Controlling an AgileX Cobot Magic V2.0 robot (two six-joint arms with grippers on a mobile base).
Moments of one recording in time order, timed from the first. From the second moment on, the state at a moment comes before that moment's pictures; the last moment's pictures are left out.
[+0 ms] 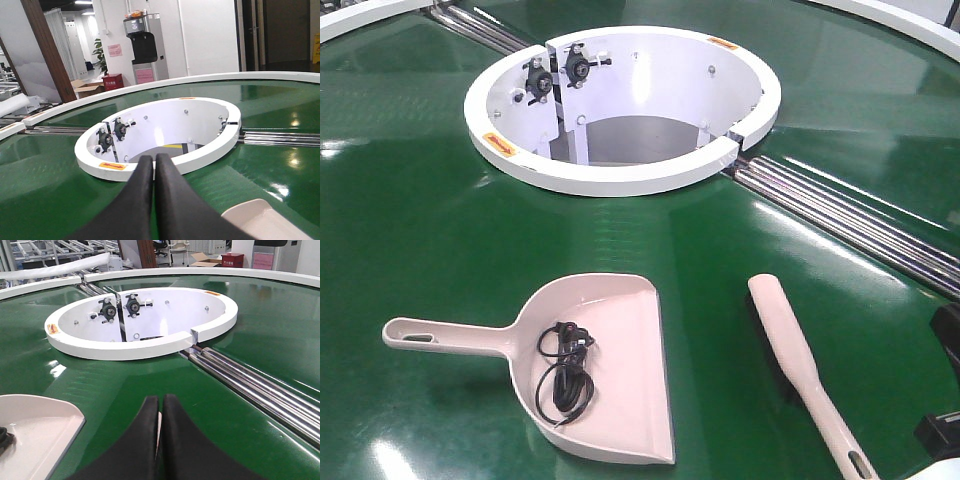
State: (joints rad) left arm -0.32 0.32 -0.37 -0.08 0.10 0.26; right arm 0.22 0.42 -0.21 0.15 0.01 -0.14
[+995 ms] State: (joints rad) left arm 0.00 -0.01 0.02 -0.06 0.17 0.08; right arm 0.22 0.42 -0.21 0.15 0.01 -0.14
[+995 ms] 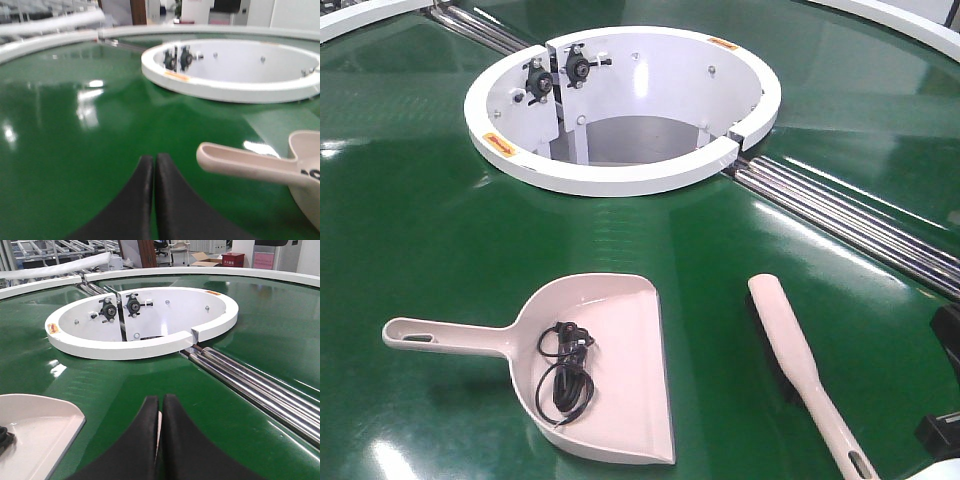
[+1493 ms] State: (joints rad) left arm 0.00 -0.01 0.03 0.01 0.15 0.07; right arm 0.22 0.42 -0.21 0.15 0.01 -0.14
